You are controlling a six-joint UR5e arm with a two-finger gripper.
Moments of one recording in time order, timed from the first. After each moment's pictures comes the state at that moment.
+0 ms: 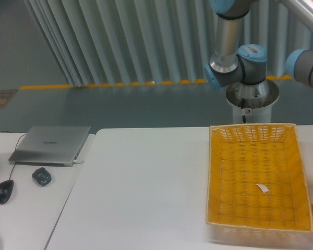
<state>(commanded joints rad) 2.60 -1.95 -1.45 -1.01 1.78 1.02</state>
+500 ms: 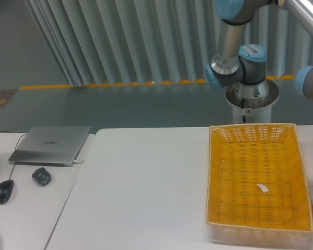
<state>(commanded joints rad) 2.61 -2.01 -1.46 -0.99 1.94 0.96</state>
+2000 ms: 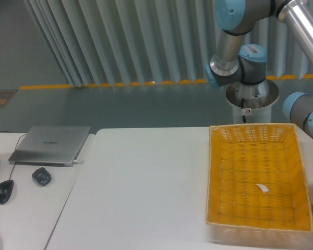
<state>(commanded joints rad) 2.52 -2.08 -1.46 -0.99 1.94 0.66</state>
